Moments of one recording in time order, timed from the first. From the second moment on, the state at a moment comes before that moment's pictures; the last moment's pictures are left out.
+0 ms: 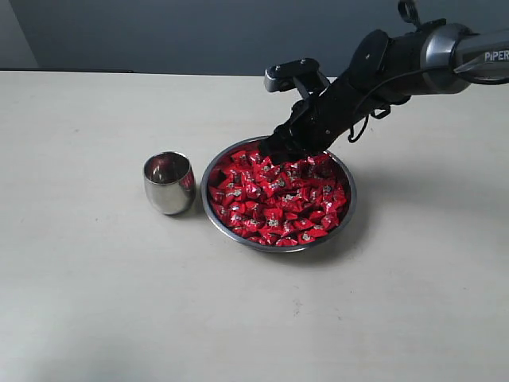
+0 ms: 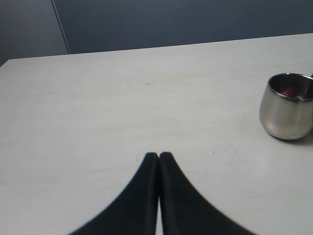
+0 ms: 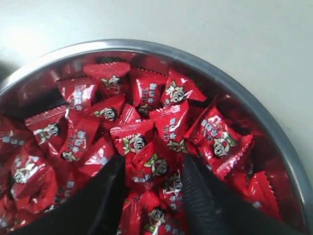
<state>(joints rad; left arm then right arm) 0.12 0.00 0.01 0.03 0.34 0.03 0.53 2.10 -1.39 0.59 0.53 -0.67</state>
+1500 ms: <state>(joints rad) 0.12 0.00 0.01 0.03 0.34 0.03 0.70 1.97 -1.39 0.70 0.49 -0.67</state>
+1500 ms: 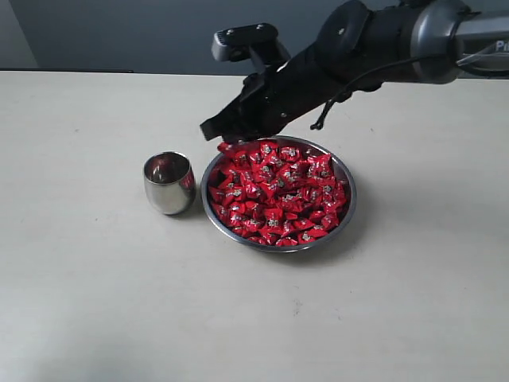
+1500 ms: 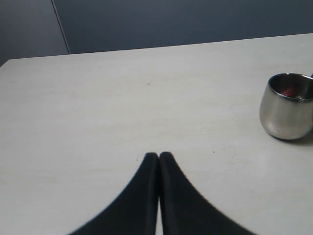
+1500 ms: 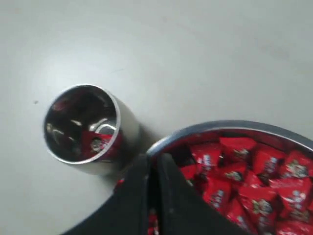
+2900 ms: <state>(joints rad) 0.12 0.00 0.01 0.03 0.34 0.03 0.84 2.04 -1.61 0.43 0.58 -0.53</state>
